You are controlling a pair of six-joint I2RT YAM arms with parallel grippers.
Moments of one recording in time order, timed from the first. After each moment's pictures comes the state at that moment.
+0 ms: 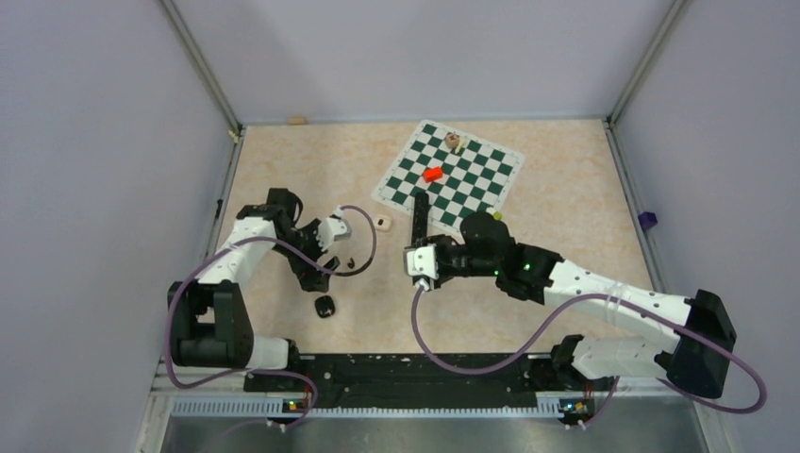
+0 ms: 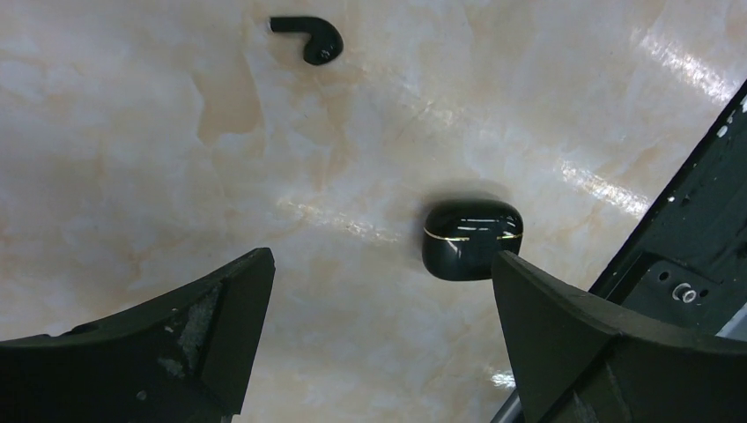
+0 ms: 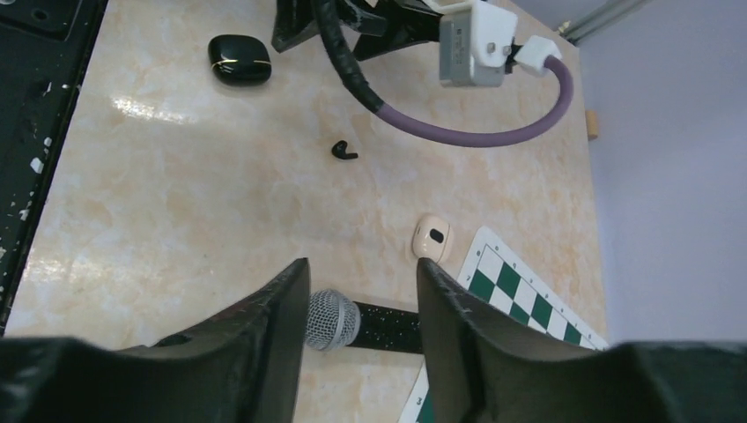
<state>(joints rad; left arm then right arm) -0.03 1.39 0.95 -0.98 0.50 1.00 0.99 1.16 0.87 -0.11 -0.35 -0.78</state>
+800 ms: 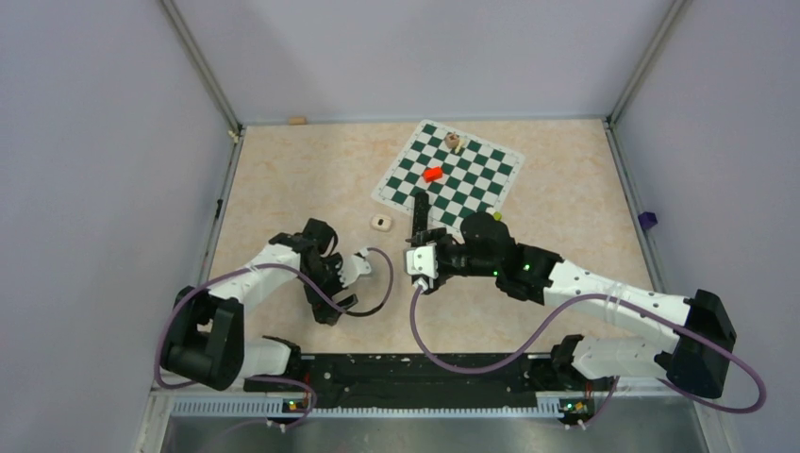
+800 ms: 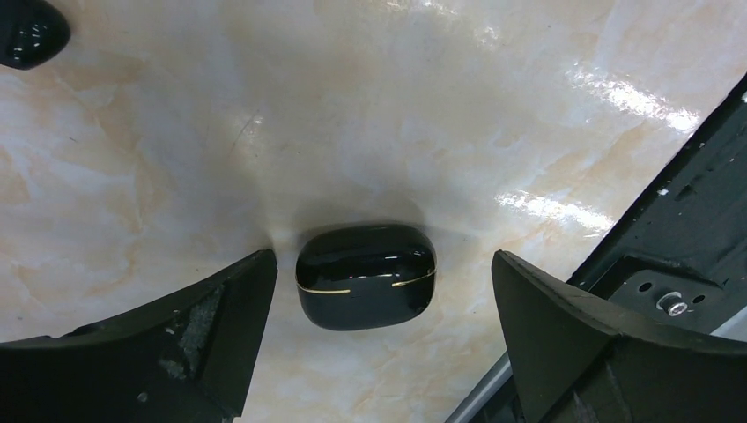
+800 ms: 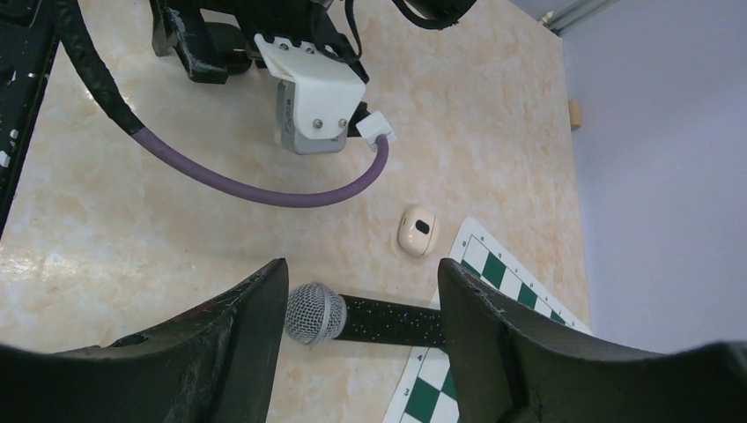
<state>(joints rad) -0.31 1.32 0.69 -0.87 0.31 0.83 0.99 1.16 0.86 -0.09 -0.31 -0.80</state>
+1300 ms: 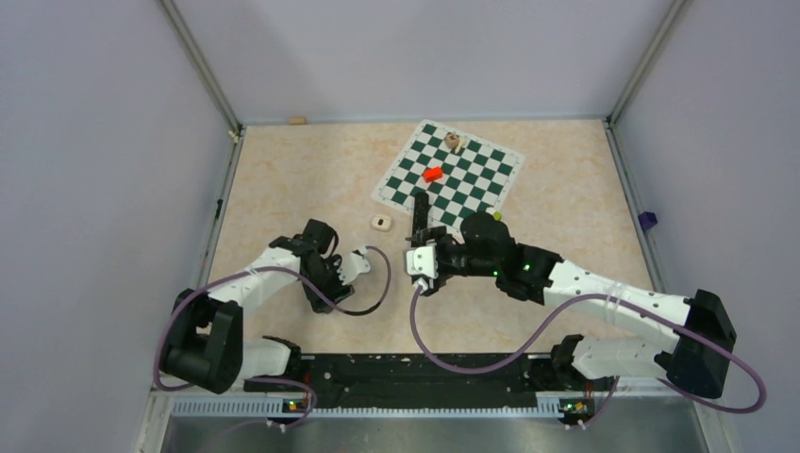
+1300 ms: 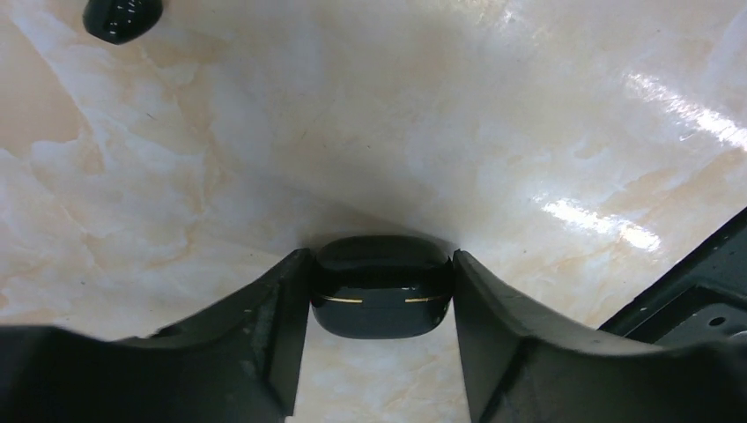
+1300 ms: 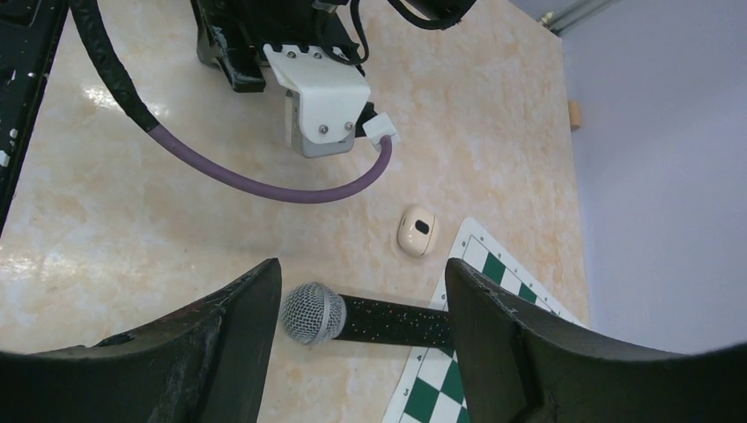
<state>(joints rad) -0.33 1.30 0.65 -0.78 0.21 0.78 0.99 1.16 0.86 -0.09 -0.31 -0.80</state>
